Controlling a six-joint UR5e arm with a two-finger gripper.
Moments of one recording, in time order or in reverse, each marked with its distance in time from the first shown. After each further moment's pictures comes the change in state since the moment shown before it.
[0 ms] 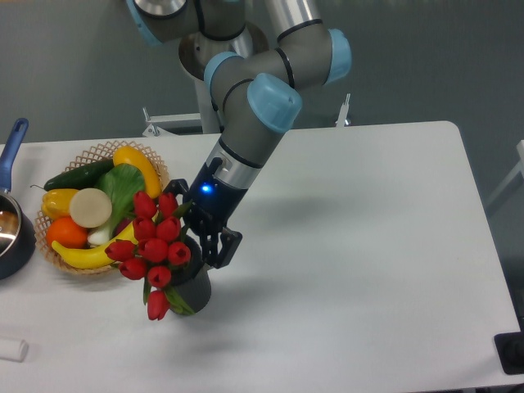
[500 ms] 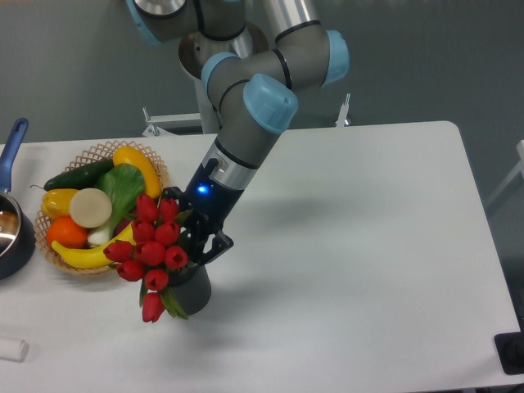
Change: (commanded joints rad) arm 0.000 0.008 -0.005 0.000 0.000 -0.005
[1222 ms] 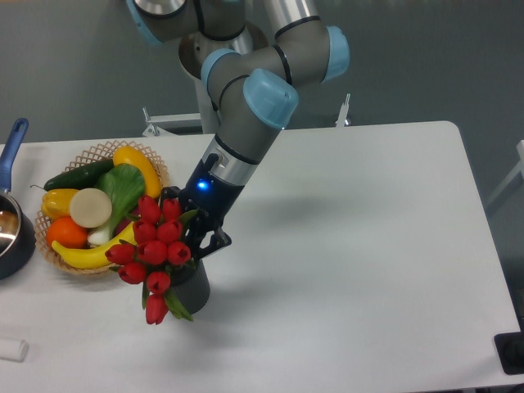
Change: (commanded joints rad) arm 0.015 0.025 0.006 0.000 -0.015 -0.012
